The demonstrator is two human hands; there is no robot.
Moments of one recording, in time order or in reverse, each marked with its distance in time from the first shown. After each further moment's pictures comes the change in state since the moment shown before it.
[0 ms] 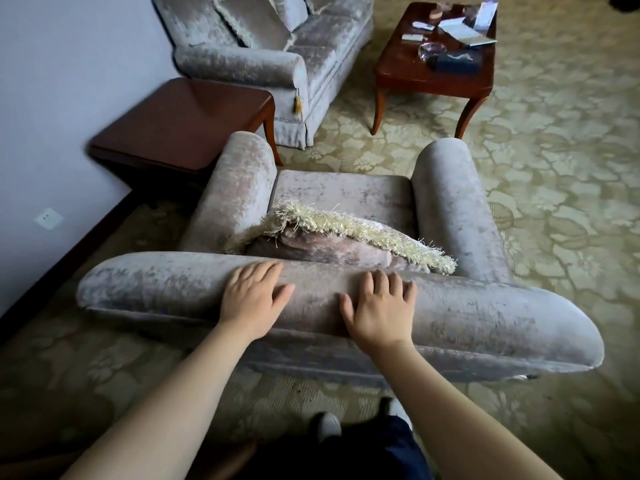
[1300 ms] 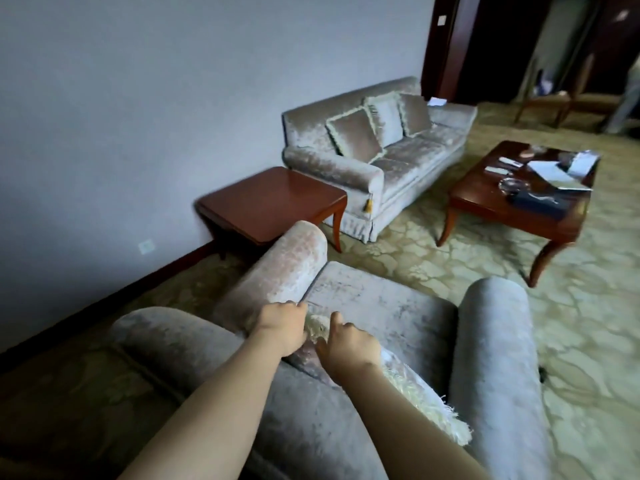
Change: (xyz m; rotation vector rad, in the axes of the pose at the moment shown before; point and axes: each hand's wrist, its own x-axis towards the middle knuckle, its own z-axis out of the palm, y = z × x) left_hand 0.133 0.078 -0.087 0.309 -0.228 -0.336; right_hand 0.146 -0.006 -0.080 0.076 -0.169 -0.453
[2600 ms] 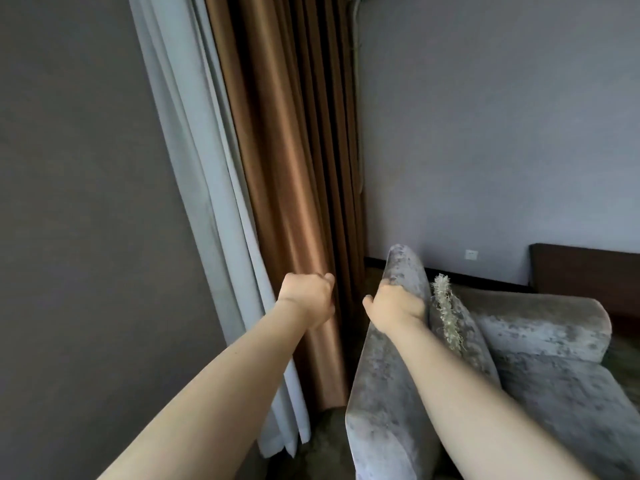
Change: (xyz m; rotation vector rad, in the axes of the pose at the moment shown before) left_hand -0.288 0.416 -0.236 0.171 -0.120 -1.266; right_hand -0.195 0.219 -0.189 0.092 -0.015 -1.168
